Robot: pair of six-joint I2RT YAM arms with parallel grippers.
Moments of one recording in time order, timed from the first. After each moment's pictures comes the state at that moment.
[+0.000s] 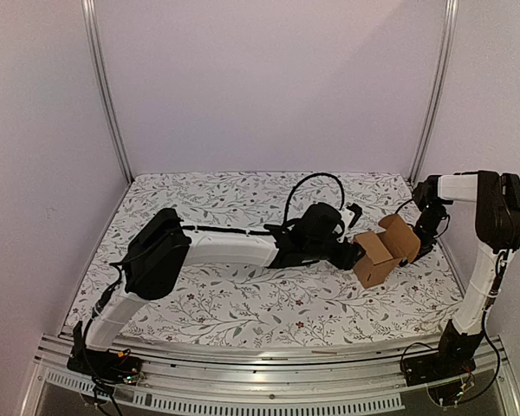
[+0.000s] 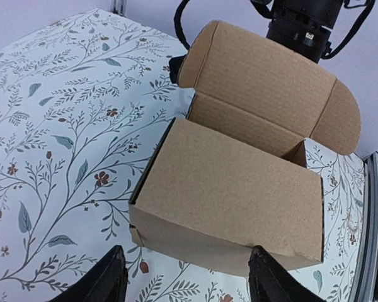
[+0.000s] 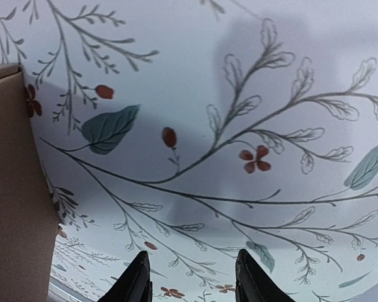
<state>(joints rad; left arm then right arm) -1.10 2.45 1.93 0.04 -0.02 -0.26 -0.05 1.95 1.32 -1.08 -0.16 -0.44</state>
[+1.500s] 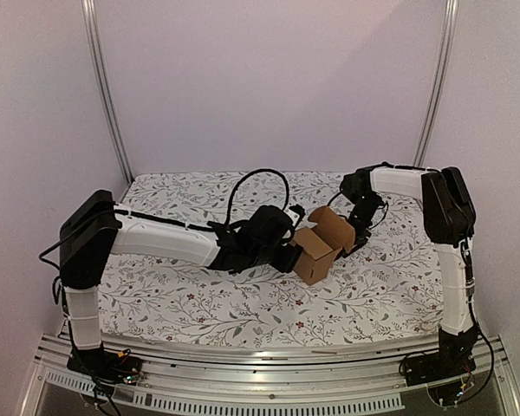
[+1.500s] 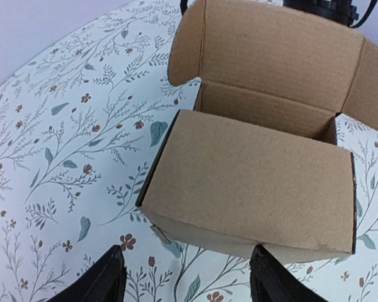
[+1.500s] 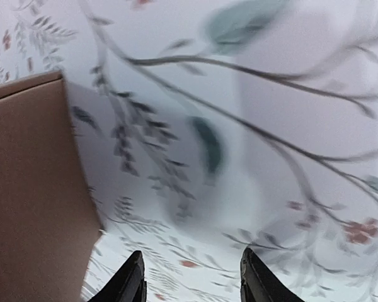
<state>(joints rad) -1.05 1.99 1.31 -0.02 -0.35 -0.20 0.39 2.26 1.76 -1.18 -0.40 -0.21</state>
